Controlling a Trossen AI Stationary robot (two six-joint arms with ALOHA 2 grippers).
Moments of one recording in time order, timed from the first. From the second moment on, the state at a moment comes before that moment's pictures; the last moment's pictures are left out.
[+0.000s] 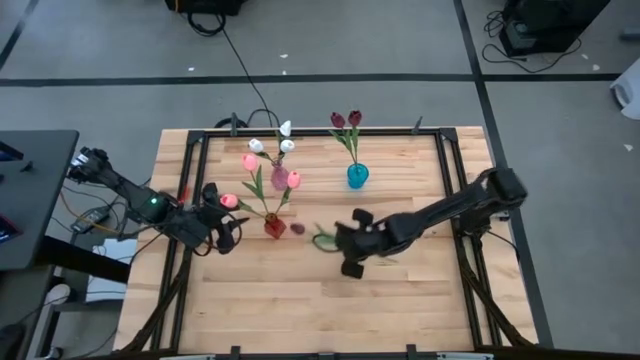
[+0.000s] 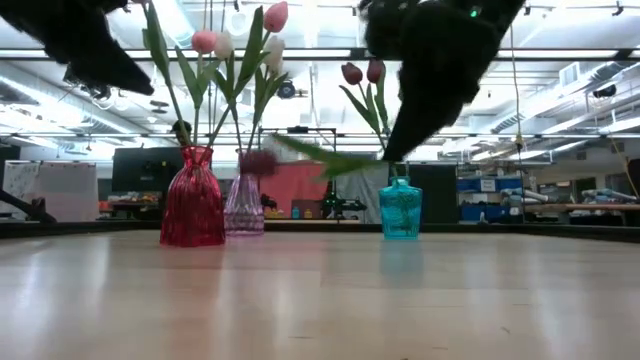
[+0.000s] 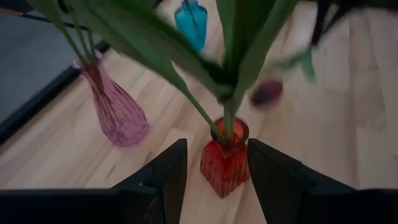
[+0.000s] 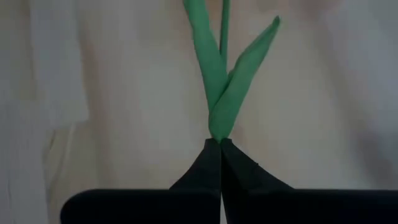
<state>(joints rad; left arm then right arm) -0.55 0.70 0.60 -0.68 -0.78 -0.61 0.30 1.72 1.16 -0.51 0.31 0.48</state>
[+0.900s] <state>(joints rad) -0.66 0.56 0.50 -0.45 -0.95 -0.29 -0.06 1.32 0.44 1.05 0.34 -0.08</state>
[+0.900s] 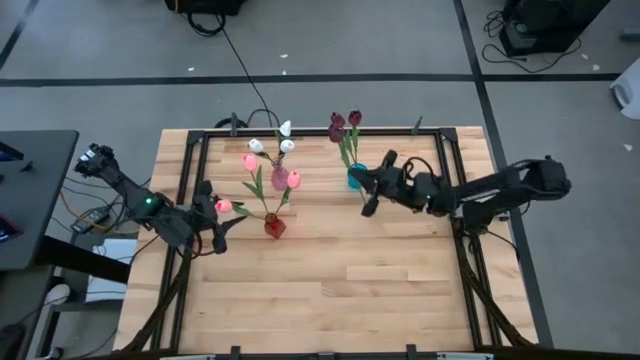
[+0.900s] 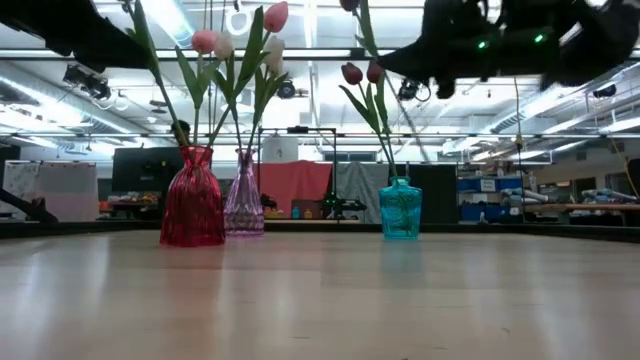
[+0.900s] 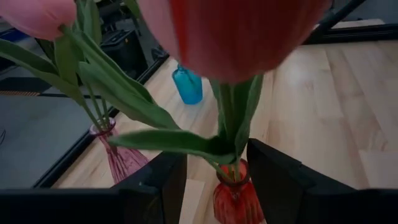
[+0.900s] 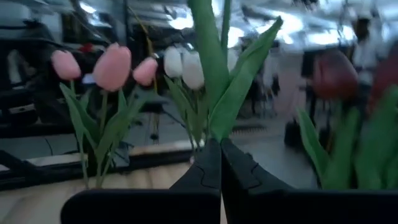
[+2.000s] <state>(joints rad) -0.66 0.54 0.50 -0.43 -0.97 -0.30 -0.30 1.62 0.46 1.48 0.16 -0.34</state>
